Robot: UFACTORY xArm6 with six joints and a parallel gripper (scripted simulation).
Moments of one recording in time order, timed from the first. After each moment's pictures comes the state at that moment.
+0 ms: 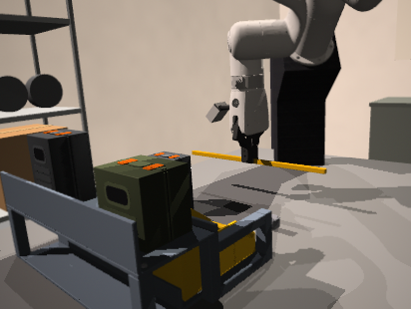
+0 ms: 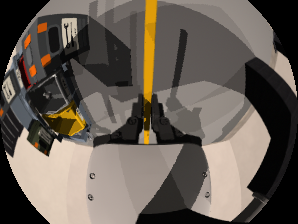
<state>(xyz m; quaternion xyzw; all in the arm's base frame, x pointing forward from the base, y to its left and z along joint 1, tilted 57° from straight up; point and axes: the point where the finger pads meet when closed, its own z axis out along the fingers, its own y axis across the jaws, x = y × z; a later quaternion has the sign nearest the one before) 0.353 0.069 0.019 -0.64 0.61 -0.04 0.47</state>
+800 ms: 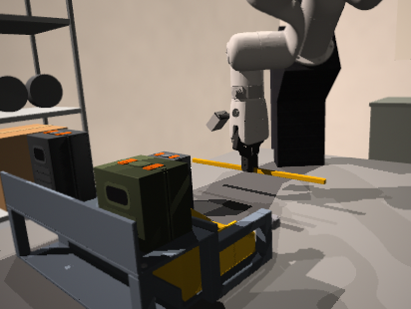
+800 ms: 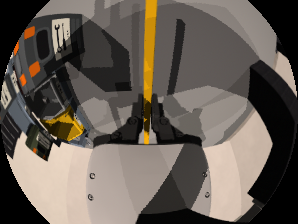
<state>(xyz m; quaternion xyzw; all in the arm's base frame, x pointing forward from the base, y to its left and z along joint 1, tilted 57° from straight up) 0.367 0.081 0.007 -0.64 0.61 -0.04 0.47</state>
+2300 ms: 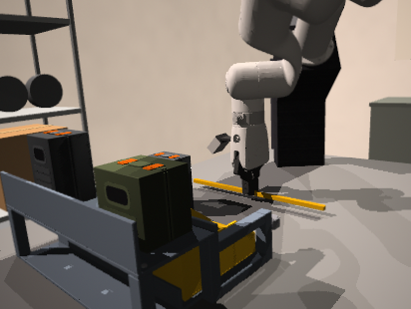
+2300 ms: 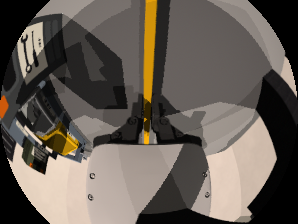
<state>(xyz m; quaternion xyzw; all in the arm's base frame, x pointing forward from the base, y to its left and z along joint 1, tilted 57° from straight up) 0.404 0.113 -0.025 -0.64 0.61 -0.04 0.47</state>
